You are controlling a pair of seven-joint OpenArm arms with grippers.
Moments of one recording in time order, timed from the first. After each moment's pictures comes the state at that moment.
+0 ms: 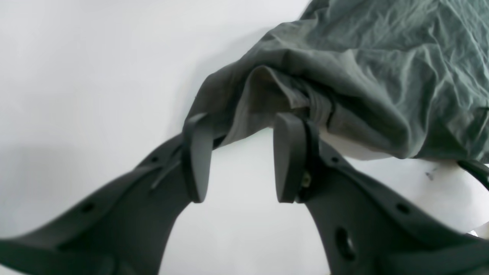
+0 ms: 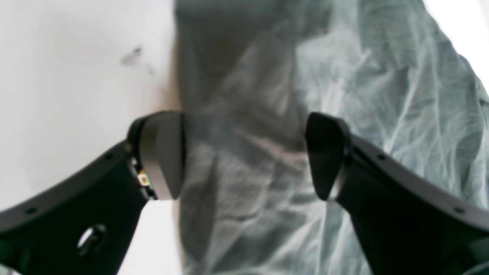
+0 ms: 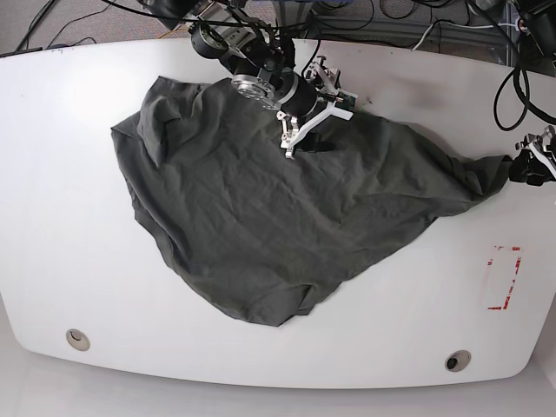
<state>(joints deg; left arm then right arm) 4.5 -33.6 -37.5 87.5 -52.4 -39.3 72.4 -4.5 8.8 -43.5 91.1 -25.8 20.1 -24.3</state>
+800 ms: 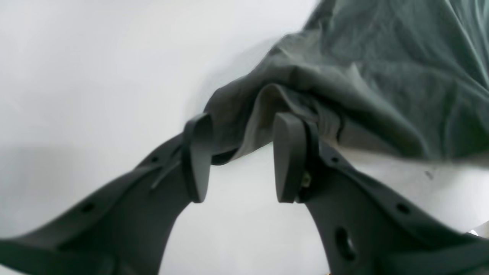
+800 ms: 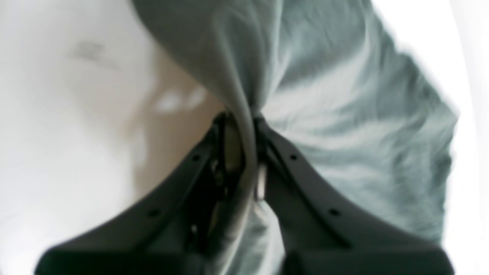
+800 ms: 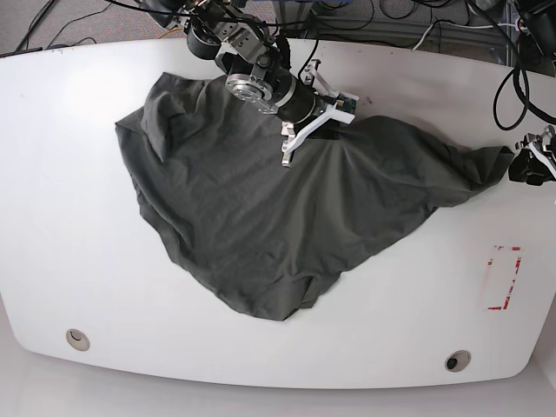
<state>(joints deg) 4.7 -33.6 -37.4 87.5 -52.4 -39.3 72.4 -5.7 9.0 -43.1 106.2 -26.5 29.4 -37.2</state>
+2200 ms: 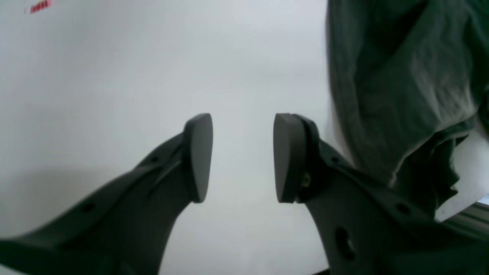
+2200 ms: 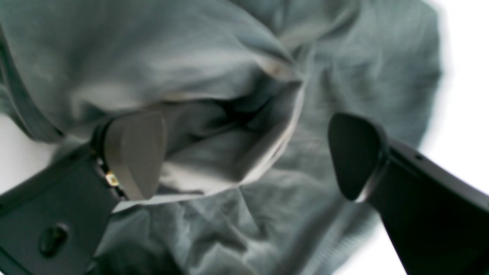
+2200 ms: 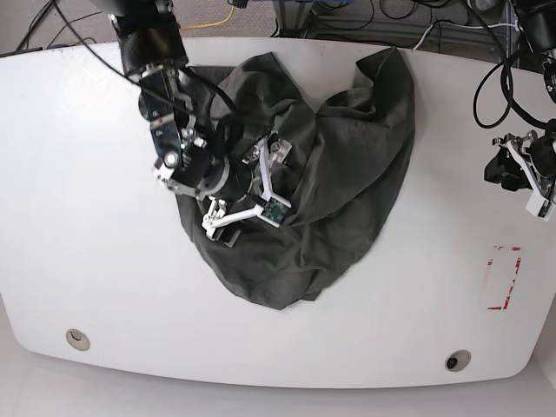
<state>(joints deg) 4.6 -33.9 -29.0 93.0 -52.3 -39.3 72.5 6.2 8.8 -17.0 107.8 12.4 40.0 -62.2</state>
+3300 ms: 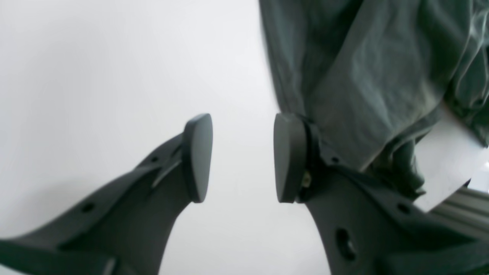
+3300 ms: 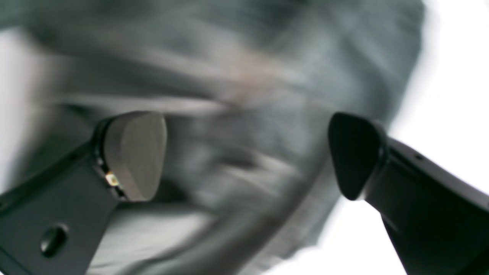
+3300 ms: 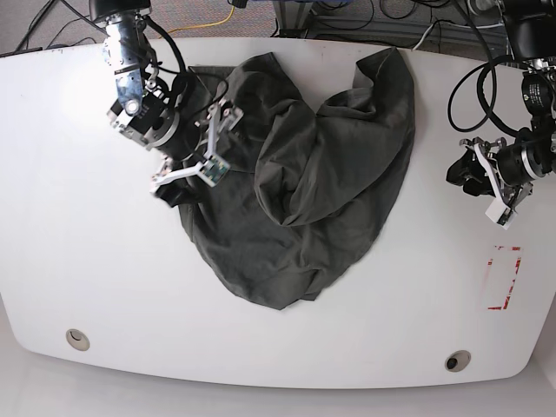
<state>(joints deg) 0.7 -31.0 -18.3 93.0 -52.3 -39.3 72.4 -9.6 16.7 -5.4 109.9 4.2 38.7 -40.7</state>
